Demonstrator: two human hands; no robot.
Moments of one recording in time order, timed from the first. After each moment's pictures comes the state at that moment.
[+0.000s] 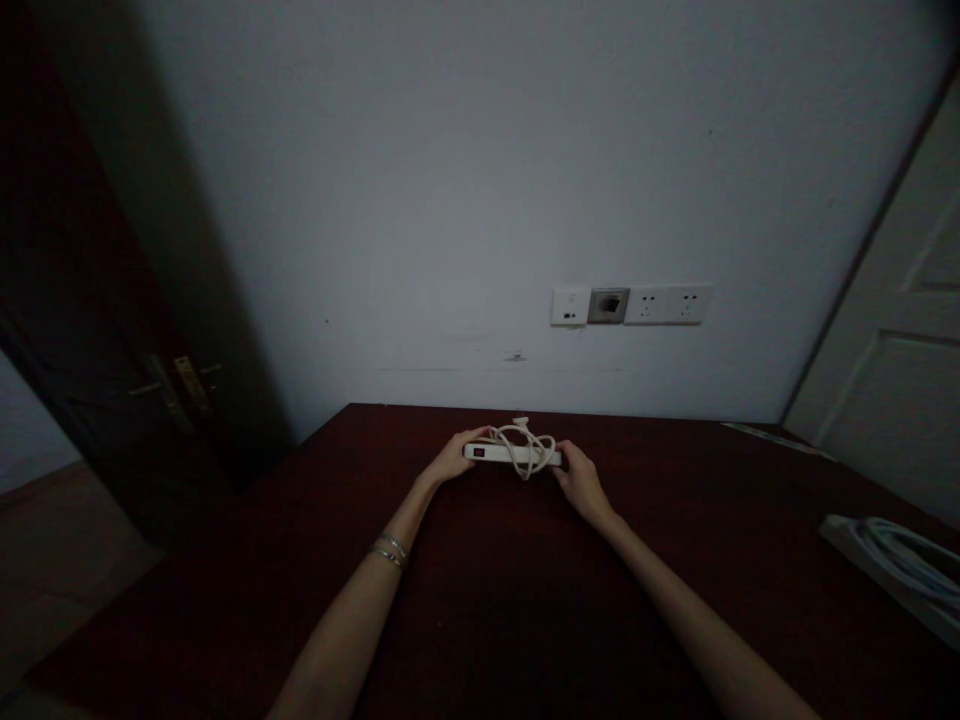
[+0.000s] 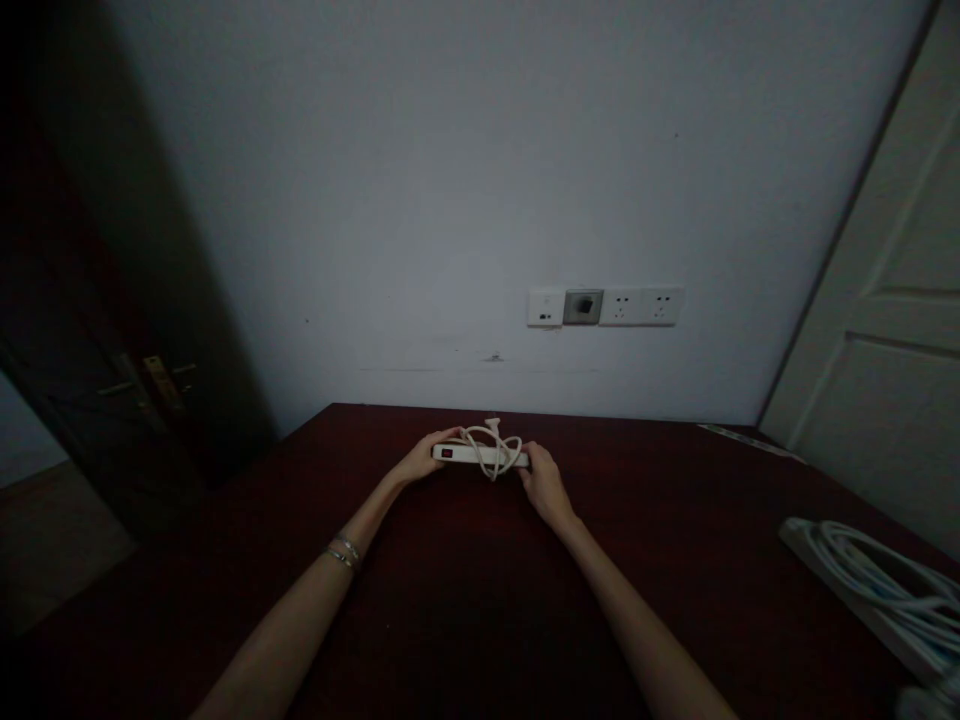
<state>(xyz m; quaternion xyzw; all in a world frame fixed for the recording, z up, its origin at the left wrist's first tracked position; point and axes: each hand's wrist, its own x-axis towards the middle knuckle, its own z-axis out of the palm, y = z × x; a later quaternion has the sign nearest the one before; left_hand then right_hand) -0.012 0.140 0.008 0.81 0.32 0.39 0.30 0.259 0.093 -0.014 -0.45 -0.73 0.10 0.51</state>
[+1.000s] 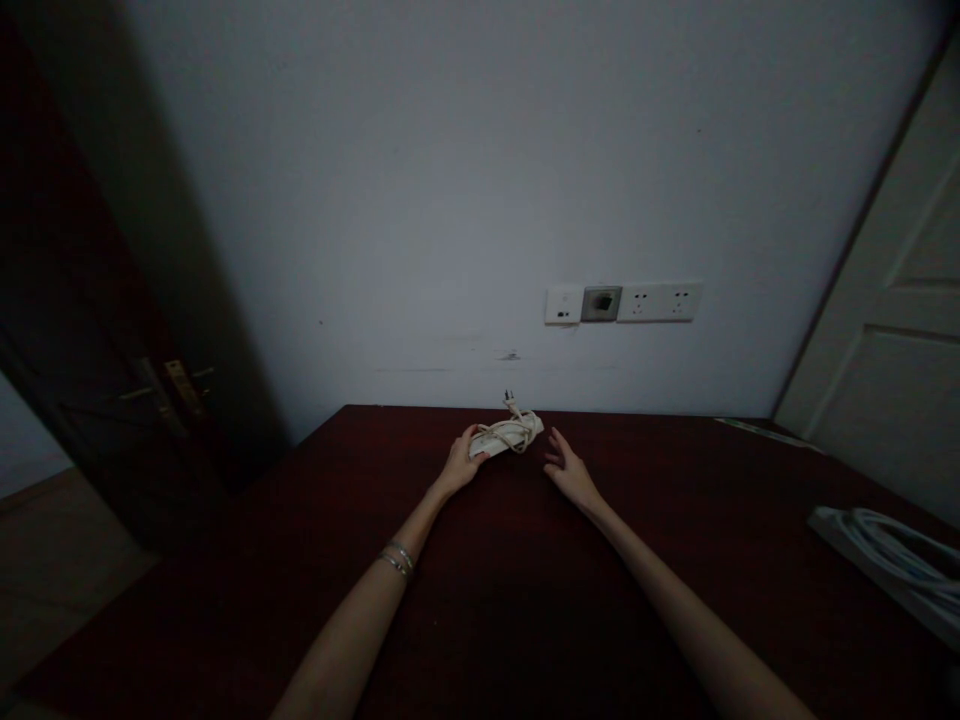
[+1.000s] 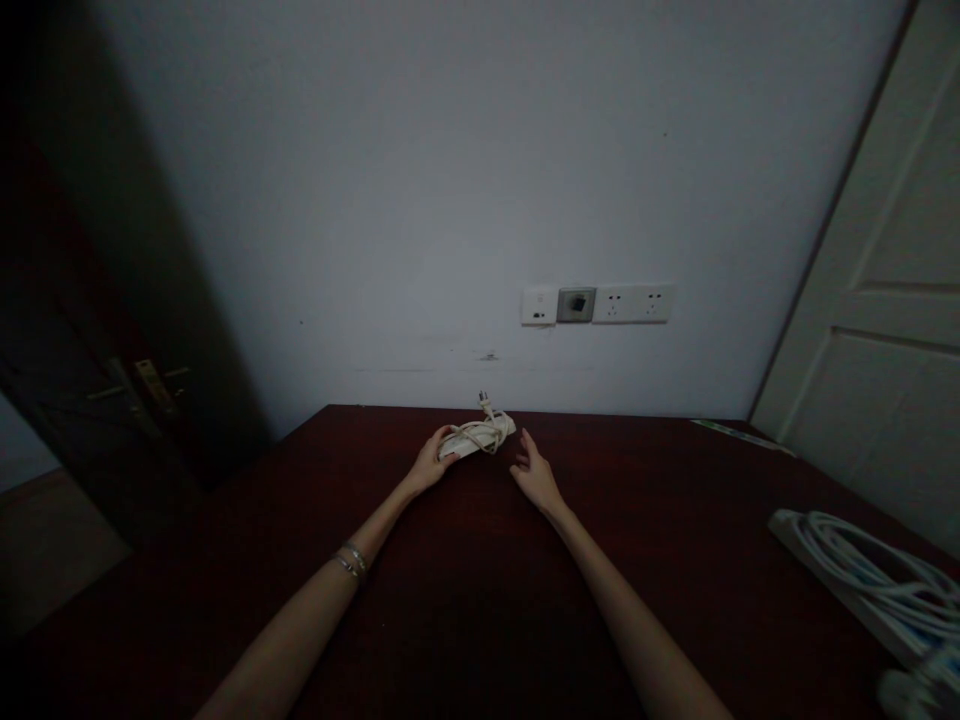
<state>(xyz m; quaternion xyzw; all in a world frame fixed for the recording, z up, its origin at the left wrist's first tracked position) 0.012 0.139 -0.018 0.73 0.47 0.45 0.22 0.255 0.118 -0.038 -0.48 -0.63 0.30 0.53</state>
